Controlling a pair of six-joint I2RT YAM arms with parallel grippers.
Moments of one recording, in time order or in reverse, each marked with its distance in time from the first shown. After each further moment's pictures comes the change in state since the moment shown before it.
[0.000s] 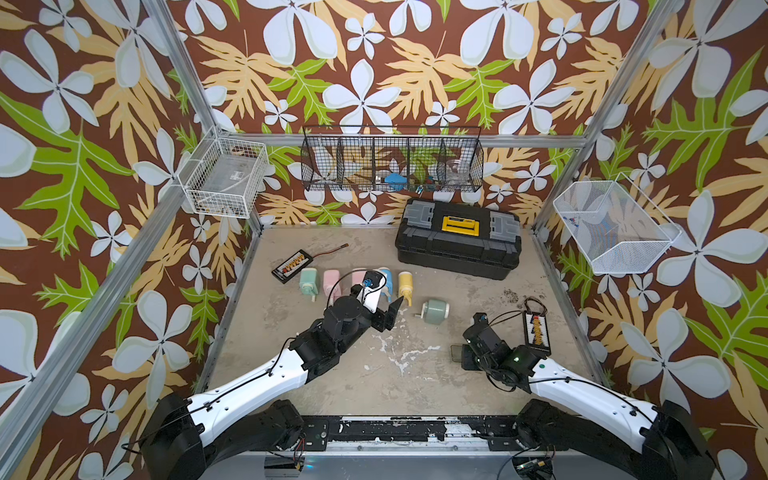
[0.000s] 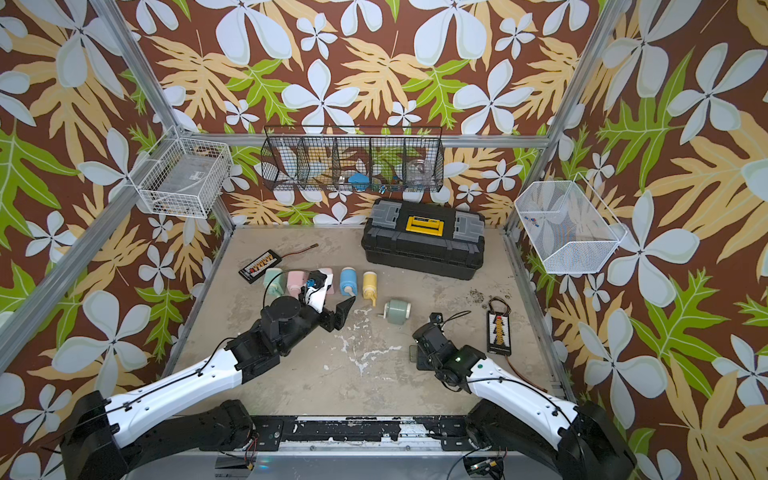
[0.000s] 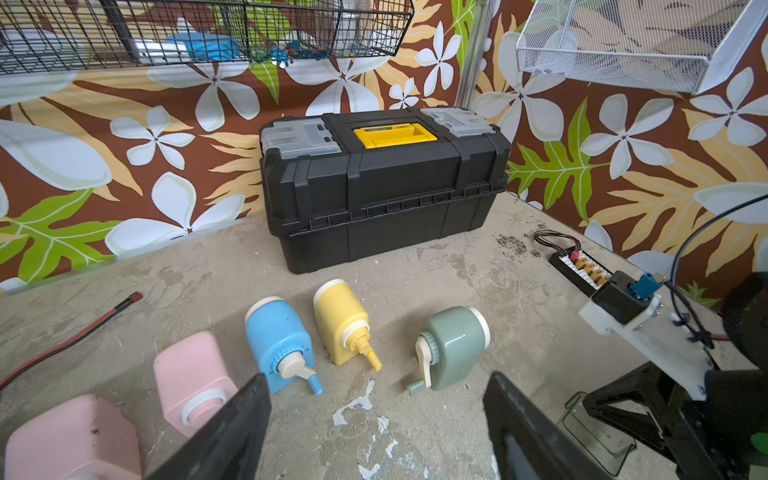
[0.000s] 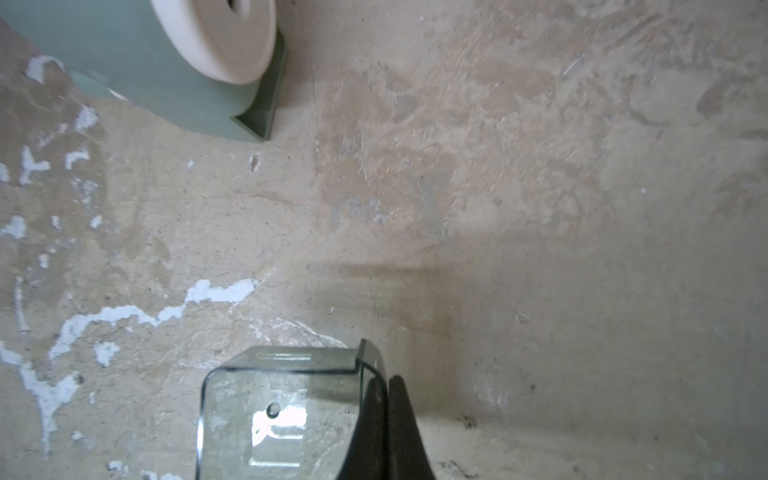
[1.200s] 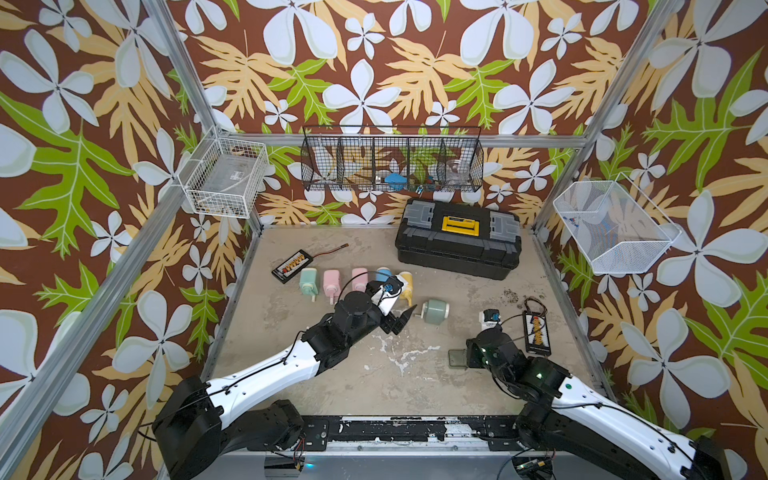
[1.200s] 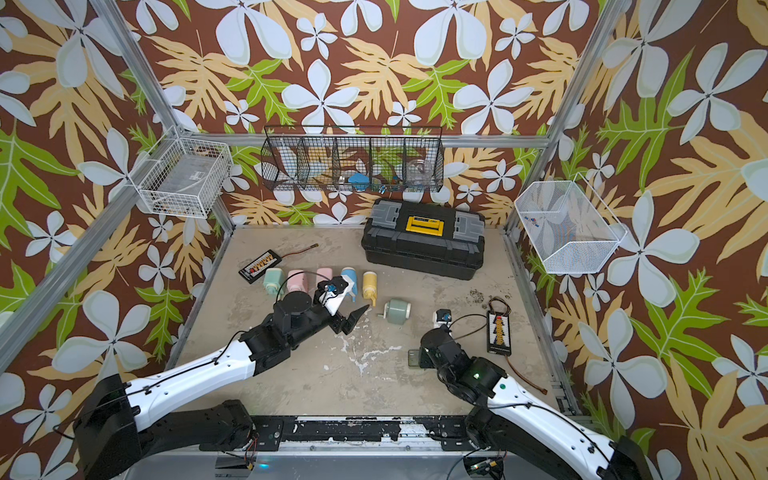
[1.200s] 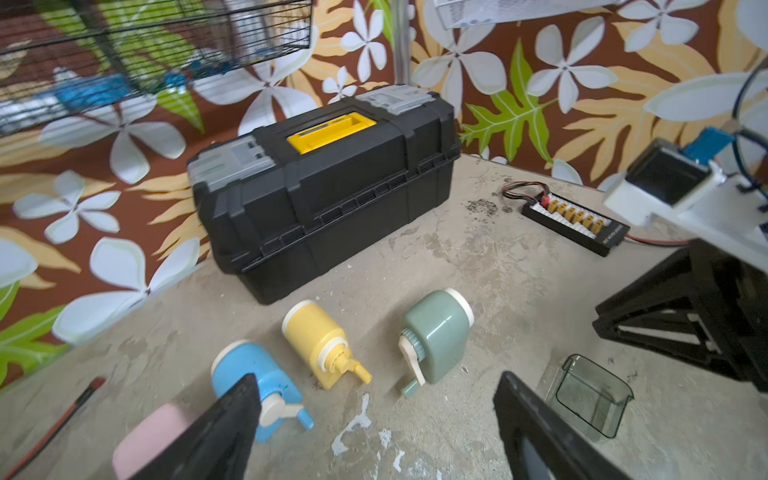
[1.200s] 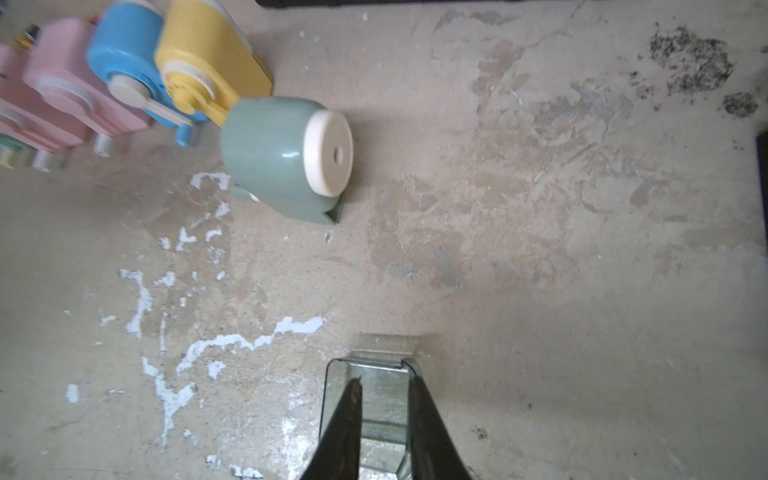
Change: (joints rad) left arm 0.000 0.144 0.077 0.027 0.198 0.280; right arm 0.059 -0.323 -0.012 0.001 0.093 0.006
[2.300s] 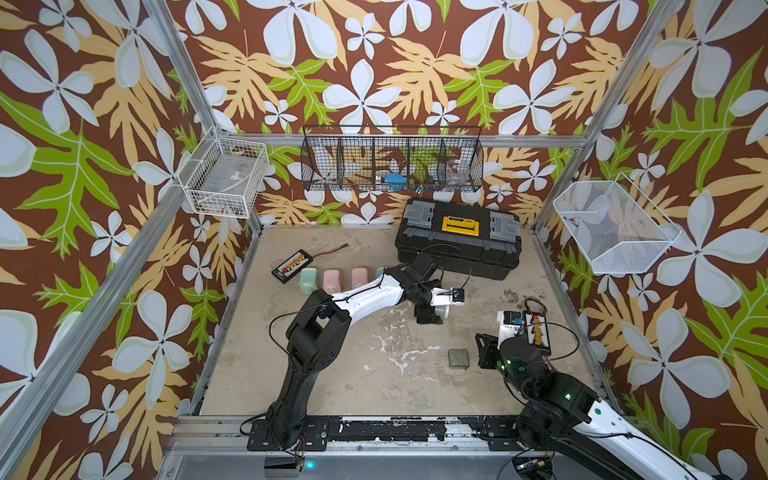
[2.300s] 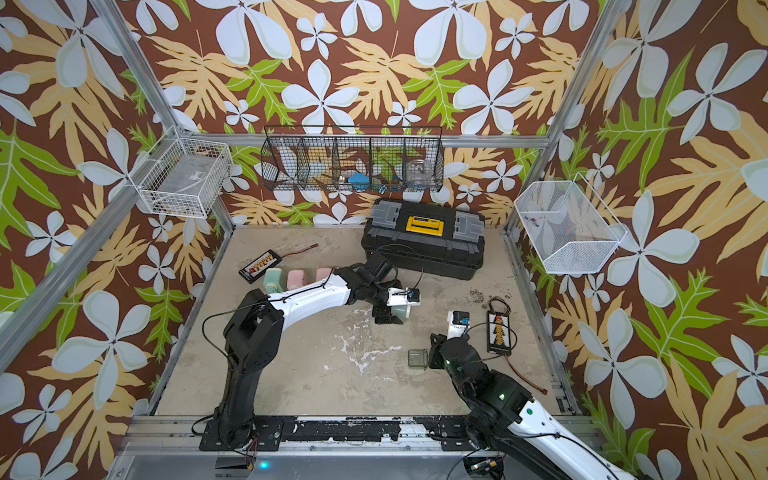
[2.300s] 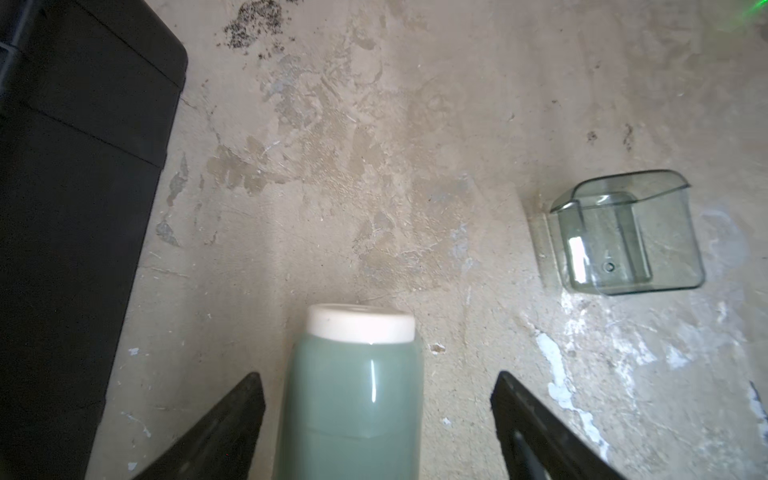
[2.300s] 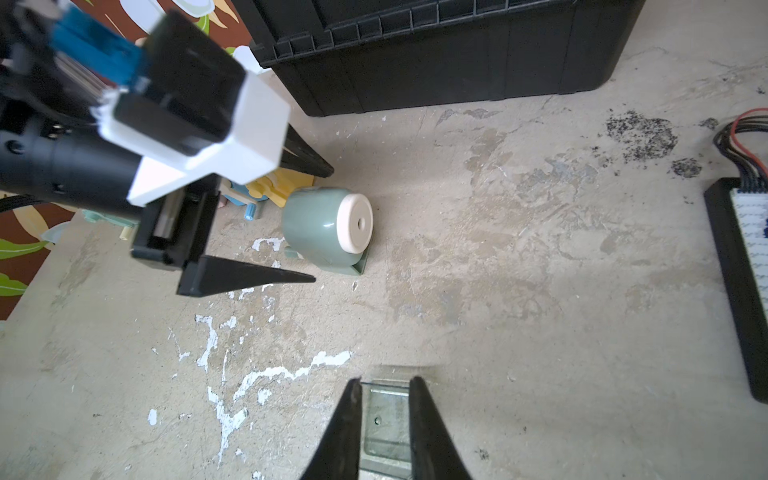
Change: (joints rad) left arm 0.039 0.909 0.908 -0.716 0.386 0.672; right arm -0.001 -0.217 -0.017 -0.031 0.036 -0.008
